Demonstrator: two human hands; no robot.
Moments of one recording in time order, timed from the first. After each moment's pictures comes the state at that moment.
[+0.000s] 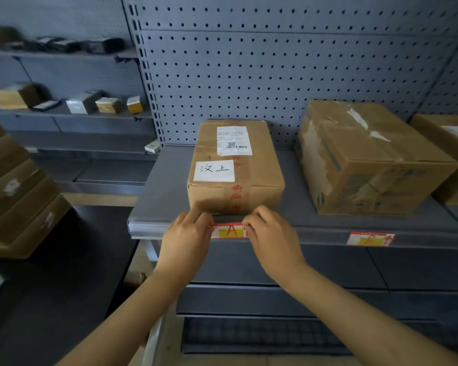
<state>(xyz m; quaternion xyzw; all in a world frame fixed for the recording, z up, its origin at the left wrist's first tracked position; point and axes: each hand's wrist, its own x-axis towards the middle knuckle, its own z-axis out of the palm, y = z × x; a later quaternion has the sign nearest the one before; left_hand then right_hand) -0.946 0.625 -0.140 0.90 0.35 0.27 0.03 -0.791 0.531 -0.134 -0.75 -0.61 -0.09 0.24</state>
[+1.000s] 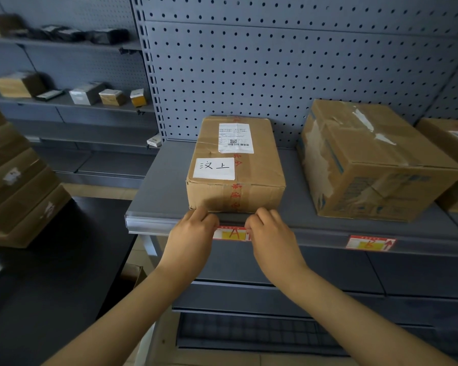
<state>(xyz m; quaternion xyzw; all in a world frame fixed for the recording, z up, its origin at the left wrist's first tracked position) -0.934 0.621 -0.143 0.91 0.35 0.24 0.02 -0.789 0.529 -0.138 -0.77 -0.61 -0.11 0.16</state>
